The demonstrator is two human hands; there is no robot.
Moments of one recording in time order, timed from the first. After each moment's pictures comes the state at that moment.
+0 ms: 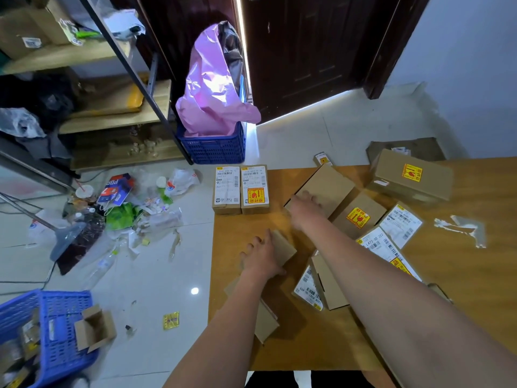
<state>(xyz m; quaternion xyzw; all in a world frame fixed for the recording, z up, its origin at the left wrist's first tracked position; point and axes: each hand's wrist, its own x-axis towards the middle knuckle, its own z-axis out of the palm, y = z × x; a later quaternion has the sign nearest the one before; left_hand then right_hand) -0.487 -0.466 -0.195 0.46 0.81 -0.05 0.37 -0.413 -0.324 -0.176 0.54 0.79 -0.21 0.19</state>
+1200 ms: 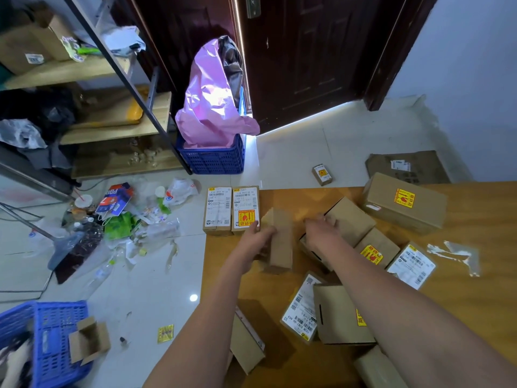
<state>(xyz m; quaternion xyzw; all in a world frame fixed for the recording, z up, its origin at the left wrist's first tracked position) -0.513 -0.383 -0.157 0.13 0.72 0.35 0.59 -0.365 -0.276 -0.174 0.53 0.77 -0.21 0.28</state>
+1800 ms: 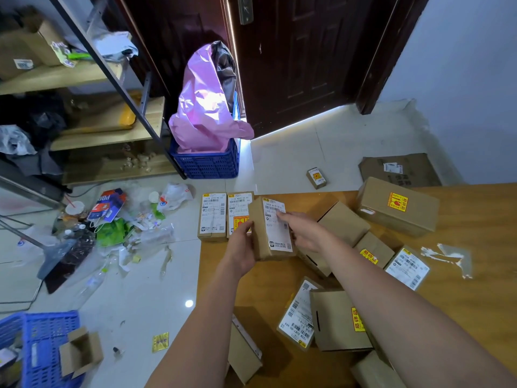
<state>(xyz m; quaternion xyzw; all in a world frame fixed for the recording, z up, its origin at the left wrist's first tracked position) -0.522 -0.375 -0.163 -0.04 0.54 0.53 0.65 -0.395 -0.270 -0.151 0.55 0.37 -0.75 -0.04</state>
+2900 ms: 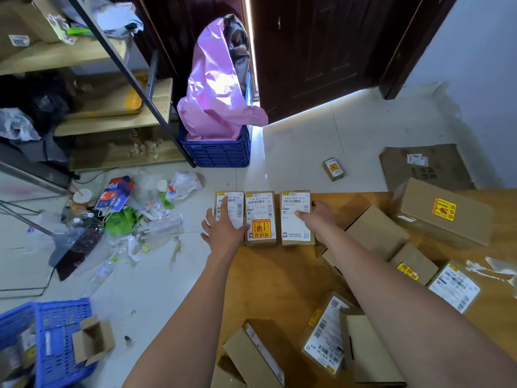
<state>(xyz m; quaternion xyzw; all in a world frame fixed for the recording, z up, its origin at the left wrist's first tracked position) -0.624 -0.357 -0.211 0.26 0.91 0.15 0.27 -0.443 -0.229 -0.210 0.67 0.52 -0.52 -0.06</state>
